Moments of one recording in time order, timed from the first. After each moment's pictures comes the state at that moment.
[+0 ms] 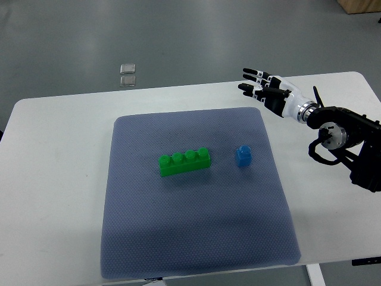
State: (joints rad) left arm 0.01 0.00 -0.15 -0.14 0.07 -0.01 0.03; right arm 0.85 -0.30 0.49 0.70 -0.10 0.22 0.15
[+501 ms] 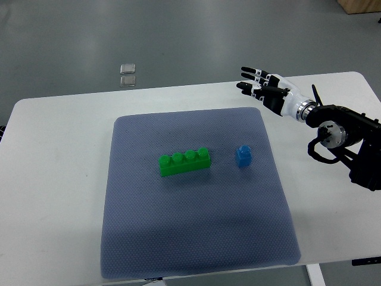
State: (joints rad) left arm 0.01 0.00 -0.15 -0.13 0.07 -0.01 0.03; right arm 0.86 -0.30 0.49 0.70 -0.10 0.23 0.15
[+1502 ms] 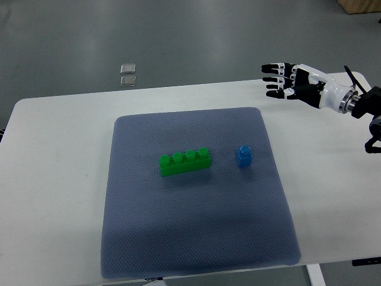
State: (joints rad) left arm 0.01 0.00 -0.15 -0.13 0.07 -0.01 0.03; right arm 0.86 -0.52 0.50 0.73 -0.51 0.52 0.32
